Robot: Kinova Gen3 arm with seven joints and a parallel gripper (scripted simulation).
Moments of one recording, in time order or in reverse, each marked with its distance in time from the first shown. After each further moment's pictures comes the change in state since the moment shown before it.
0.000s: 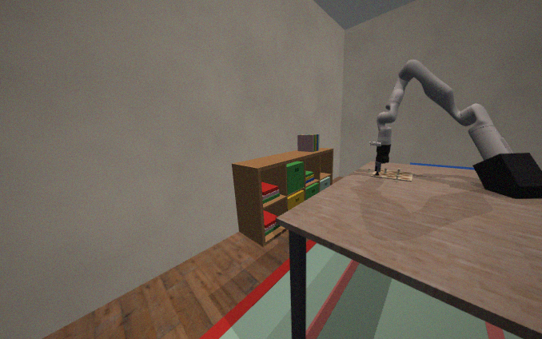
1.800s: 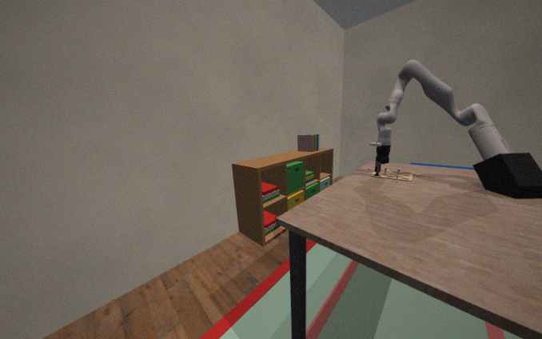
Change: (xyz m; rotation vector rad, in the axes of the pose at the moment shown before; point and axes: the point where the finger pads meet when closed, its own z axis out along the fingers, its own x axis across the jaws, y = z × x) arm 0.000 0.000 0.004 0.000 0.000 0.000
